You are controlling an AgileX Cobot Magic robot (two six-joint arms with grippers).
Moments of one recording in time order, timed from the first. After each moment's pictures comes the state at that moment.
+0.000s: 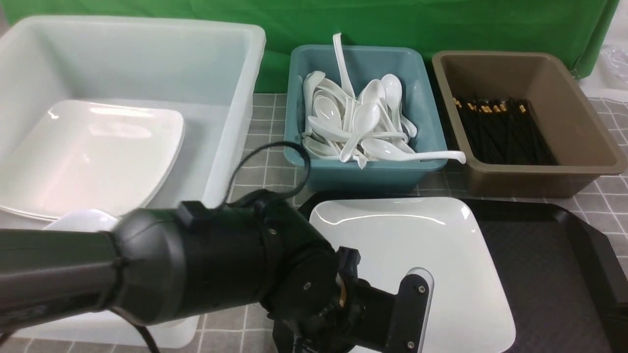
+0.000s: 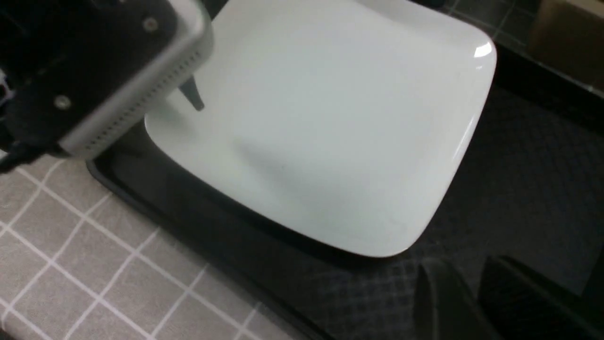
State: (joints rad) right arm 0.57 0.56 -0.63 -0.05 0.75 0.04; left arm -0.93 1.74 -1.04 -0.03 0.63 1.03
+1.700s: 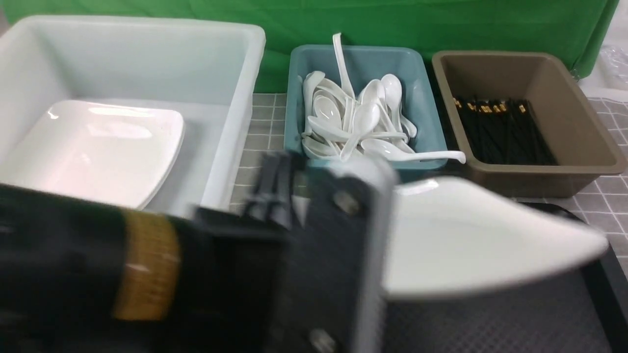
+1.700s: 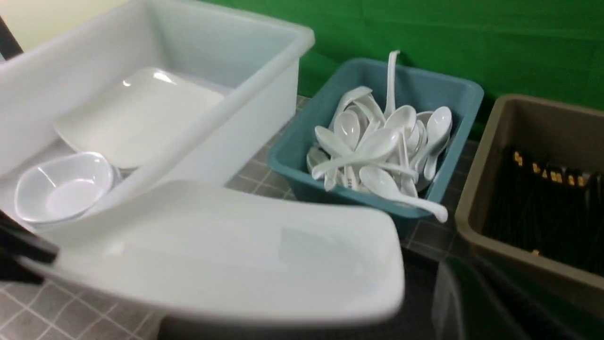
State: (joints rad) right arm 0.57 0.57 -0.99 -0.08 0.71 0.14; left arm -1.08 1.05 -1.05 0.12 0.74 0.67
